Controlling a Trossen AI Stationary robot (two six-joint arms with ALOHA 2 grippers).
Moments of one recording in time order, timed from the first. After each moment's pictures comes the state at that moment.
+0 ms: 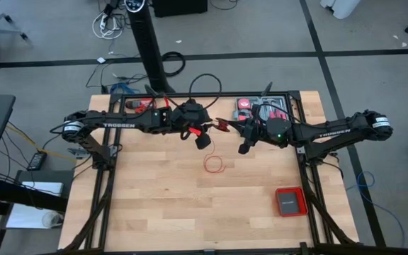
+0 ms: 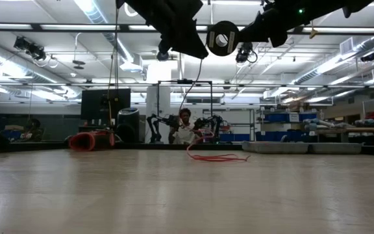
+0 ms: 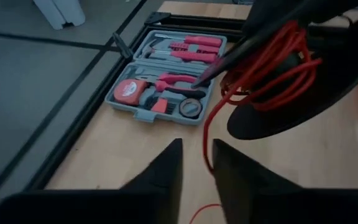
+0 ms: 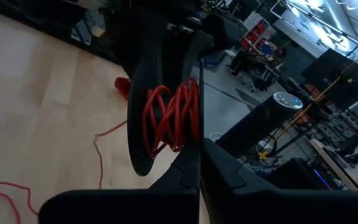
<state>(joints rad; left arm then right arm) 0.13 1.60 1.31 -0.26 -0.24 -0.03 0.02 1.09 0.69 0.22 0.49 -0.54</state>
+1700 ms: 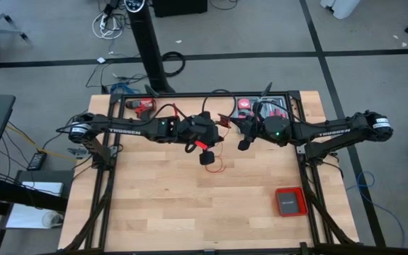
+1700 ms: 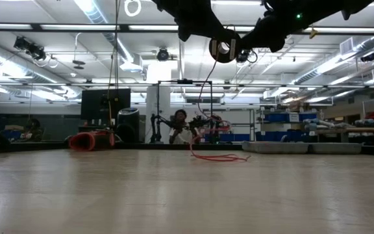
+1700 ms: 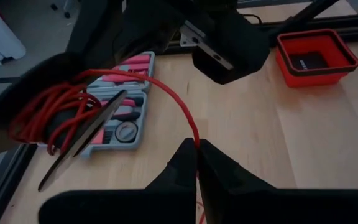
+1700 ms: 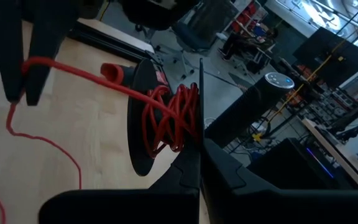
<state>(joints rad) 0.01 1.68 1.42 -0.28 -0.14 0.08 -0.02 1.09 0.69 0.18 0.53 -0.50</state>
